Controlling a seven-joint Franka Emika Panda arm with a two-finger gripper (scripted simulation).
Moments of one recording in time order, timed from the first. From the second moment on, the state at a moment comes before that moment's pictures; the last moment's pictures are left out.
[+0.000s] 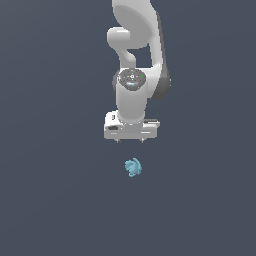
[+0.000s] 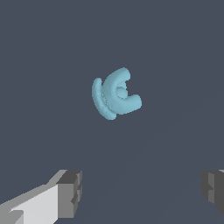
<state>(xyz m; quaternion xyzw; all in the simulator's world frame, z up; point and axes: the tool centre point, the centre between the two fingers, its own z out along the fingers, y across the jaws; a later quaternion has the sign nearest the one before) 0.006 0.009 0.149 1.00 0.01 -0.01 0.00</state>
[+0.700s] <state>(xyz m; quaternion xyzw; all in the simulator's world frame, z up) 0.056 0.021 0.109 0.99 0.15 0.00 0.00</state>
